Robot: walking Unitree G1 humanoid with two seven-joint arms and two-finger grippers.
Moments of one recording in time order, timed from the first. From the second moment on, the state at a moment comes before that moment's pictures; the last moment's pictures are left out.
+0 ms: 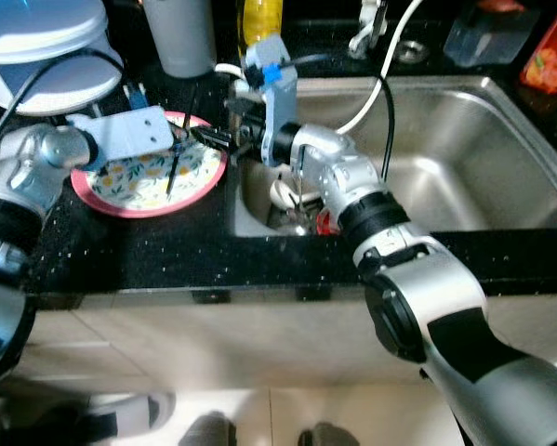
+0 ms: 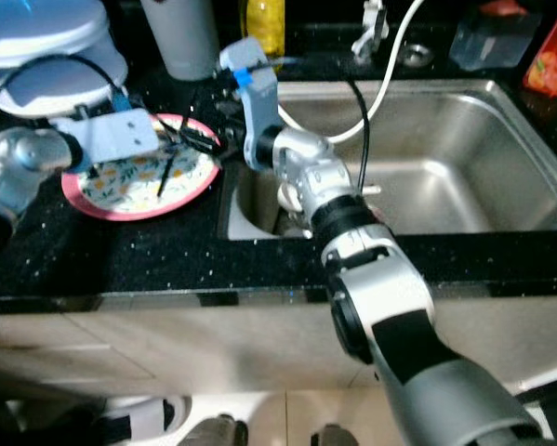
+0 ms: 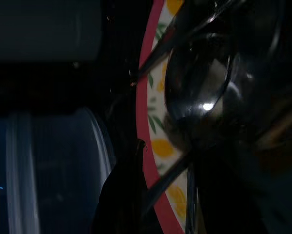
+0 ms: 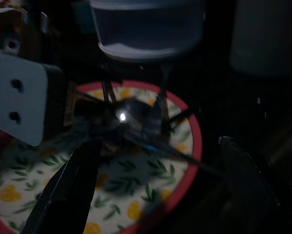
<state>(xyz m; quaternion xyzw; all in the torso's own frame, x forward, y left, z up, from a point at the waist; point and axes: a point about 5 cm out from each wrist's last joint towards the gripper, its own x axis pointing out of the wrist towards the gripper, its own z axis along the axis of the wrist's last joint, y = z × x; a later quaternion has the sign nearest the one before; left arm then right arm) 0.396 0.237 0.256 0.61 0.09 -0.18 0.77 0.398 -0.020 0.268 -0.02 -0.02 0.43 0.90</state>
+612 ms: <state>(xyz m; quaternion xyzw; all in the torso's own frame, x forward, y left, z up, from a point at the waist) 0.402 0.231 0.257 0.70 0.03 -0.16 0.70 0.409 -0.039 0.287 0.02 -0.04 0.37 0.93</state>
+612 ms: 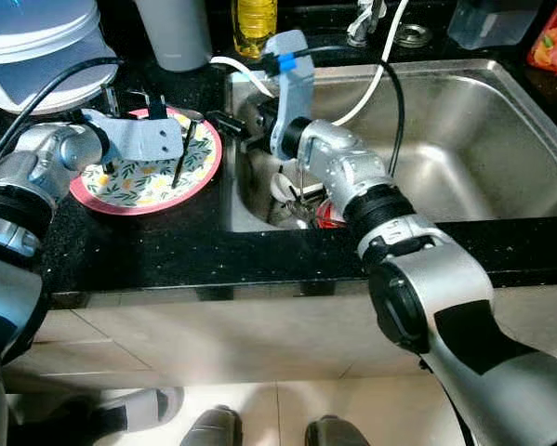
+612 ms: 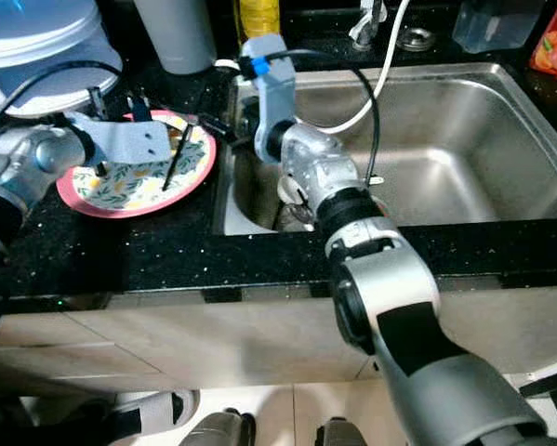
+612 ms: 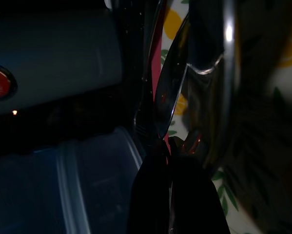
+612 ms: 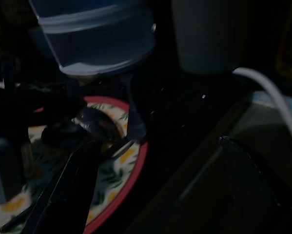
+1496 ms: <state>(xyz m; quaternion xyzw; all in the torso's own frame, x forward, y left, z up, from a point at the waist) 0.415 0.102 0.296 0.70 -0.15 -0.21 0.67 0.419 -0.085 0.307 0.03 -0.08 0.29 0.95</state>
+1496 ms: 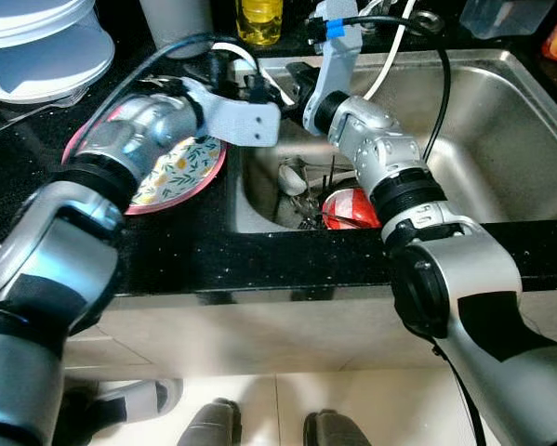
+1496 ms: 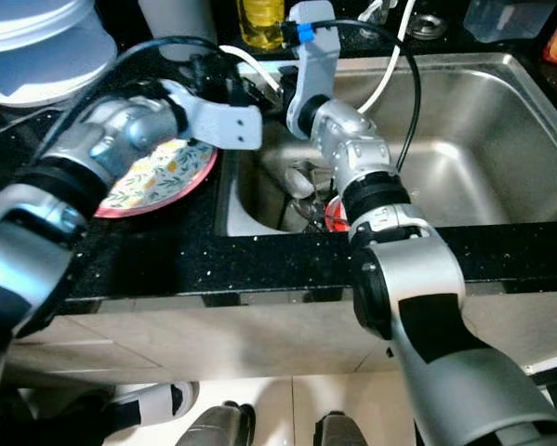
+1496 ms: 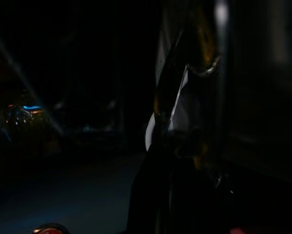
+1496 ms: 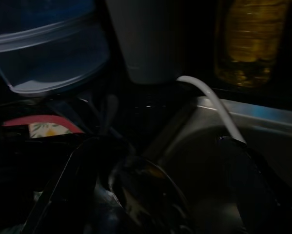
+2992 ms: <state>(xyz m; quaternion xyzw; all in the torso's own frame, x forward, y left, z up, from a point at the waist) 0.411 0.033 0.295 0.10 0.03 -0.38 0.92 0.419 -0.175 0.317 -0.16 -0.14 0.09 0.97</state>
